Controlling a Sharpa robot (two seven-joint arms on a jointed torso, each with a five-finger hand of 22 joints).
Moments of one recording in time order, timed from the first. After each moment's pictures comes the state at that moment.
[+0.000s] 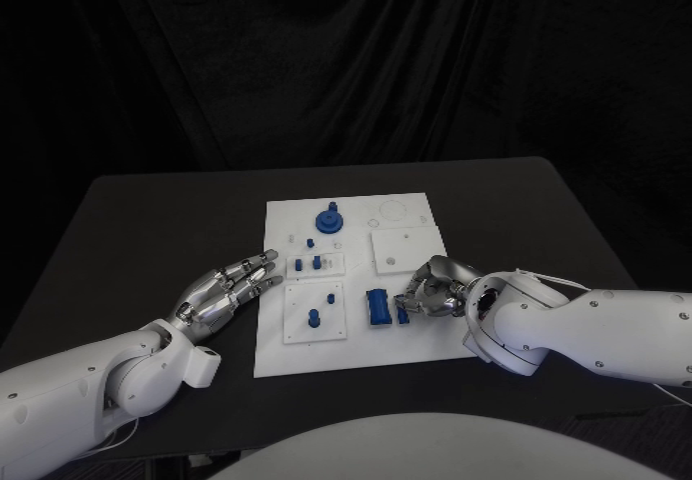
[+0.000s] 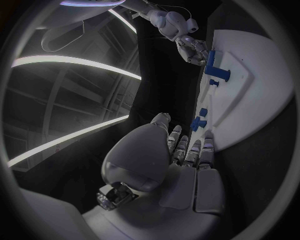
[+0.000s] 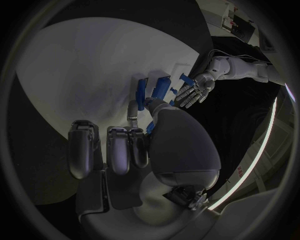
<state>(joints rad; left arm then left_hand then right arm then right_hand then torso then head) 0.95 -0.90 -0.21 1.43 -0.15 0.11 0.63 1.51 0.23 -0.08 0.22 0.56 0.42 0.08 0.05 0.05 0.08 0.06 0.20 0.03 0.07 0.16 0.05 0.02 0.17 0.13 0.24 0.06 0.36 1.08 -1.01 -0.24 1.87 -1.13 -0.55 -0.54 1.30 -0.14 0.25 0.22 0.51 0.90 0.04 0.51 0.70 1.46 -0.03 1.57 1.31 1.47 -0.09 1.56 1.31 0.03 1.47 0.03 1.45 1.31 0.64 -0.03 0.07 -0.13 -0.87</state>
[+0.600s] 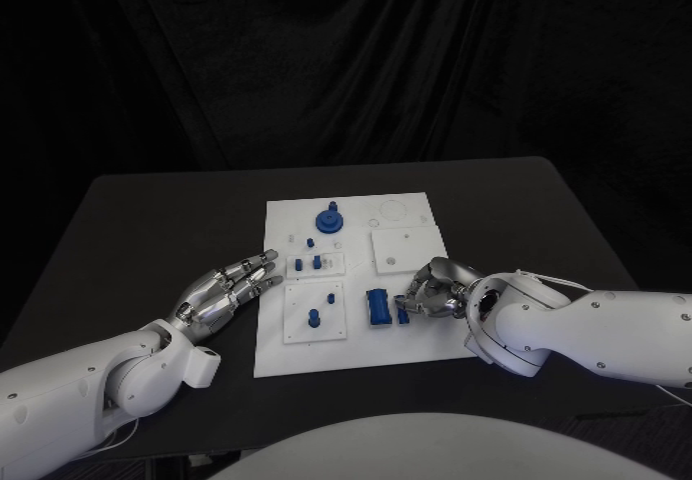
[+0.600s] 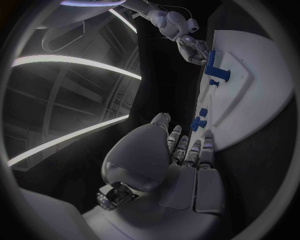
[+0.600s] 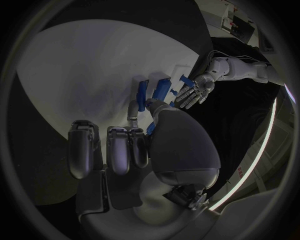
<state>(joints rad) 0.95 -0.90 -0.21 1.43 -0.15 0.11 0.63 1.51 0.23 -0.08 0.22 0.56 0.42 0.08 0.05 0.05 0.08 0.06 0.20 0.03 0.07 0.16 0.05 0.02 0.17 0.13 0.24 0.06 0.36 1.08 -1.02 -0.25 1.87 -1.13 -0.54 -0.54 1.26 -0.13 0.23 0.25 0.45 0.88 0.04 0.54 0.72 1.46 -0.03 1.57 1.31 1.47 -0.09 1.56 1.31 0.03 1.47 0.03 1.45 1.31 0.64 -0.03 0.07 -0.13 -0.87</state>
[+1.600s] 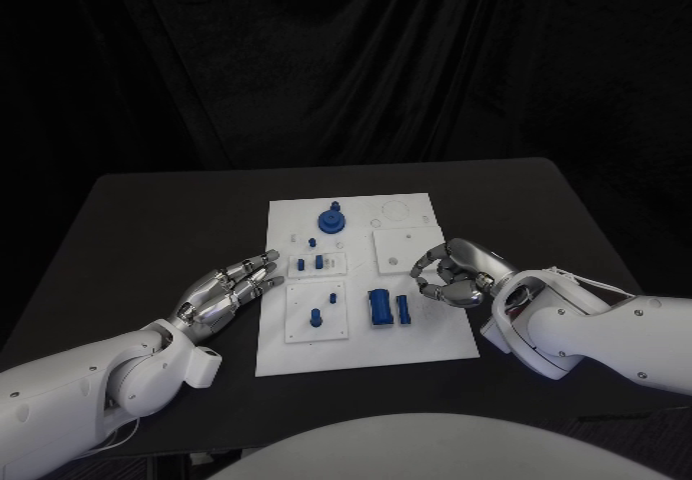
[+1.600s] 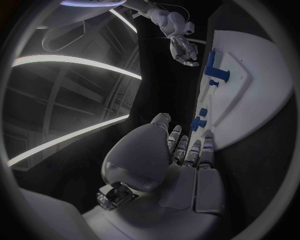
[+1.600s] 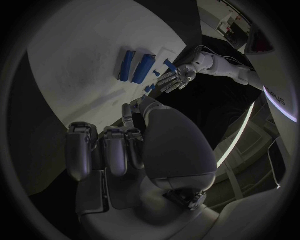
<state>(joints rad) 0.95 -0.91 -0.21 1.43 -0.15 0.11 0.64 1.51 0.23 -0.08 0.22 0.56 0.42 0.08 0.05 0.05 0.08 0.06 0.20 0.03 0.07 0.16 0.05 0.02 0.17 0.13 0.24 0.07 0.37 1.08 -1.12 -0.25 1.90 -1.19 -0.65 -0.23 1.40 -0.15 0.31 0.21 0.86 0.87 0.12 0.26 0.41 1.47 0.03 1.57 1.31 1.47 -0.04 1.56 1.31 0.03 1.47 0.07 1.49 1.31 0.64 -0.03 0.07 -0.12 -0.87</state>
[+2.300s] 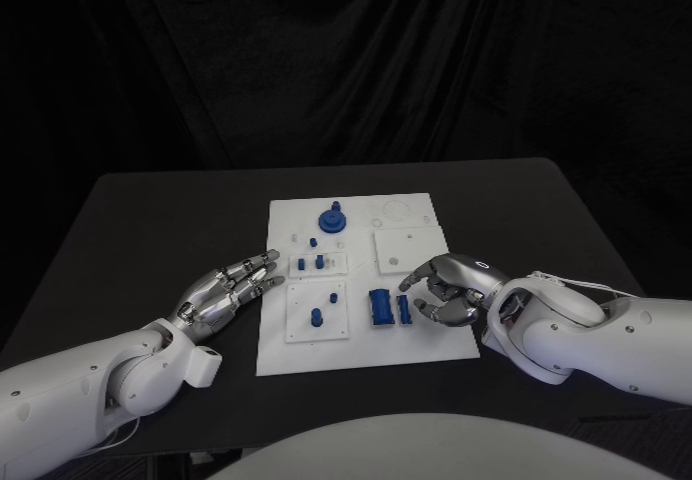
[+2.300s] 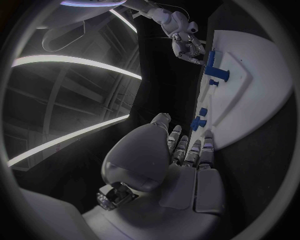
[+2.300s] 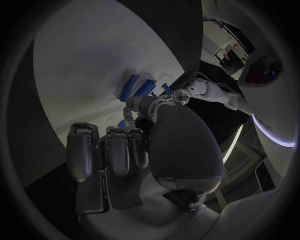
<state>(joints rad) 0.95 -0.91 -0.21 1.43 -0.15 0.11 0.64 1.51 0.23 -0.08 0.22 0.56 0.42 0.08 0.05 0.05 0.08 0.06 0.20 0.03 0.07 0.16 0.05 0.02 0.17 0.13 0.24 0.06 0.36 1.06 -1.10 -0.25 1.88 -1.39 -0.53 -0.23 1.35 -0.26 0.67 0.11 0.44 0.90 0.08 0.08 0.19 1.47 -0.03 1.57 1.31 1.47 -0.09 1.56 1.31 0.03 1.47 0.02 1.49 1.31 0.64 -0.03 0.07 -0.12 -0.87</state>
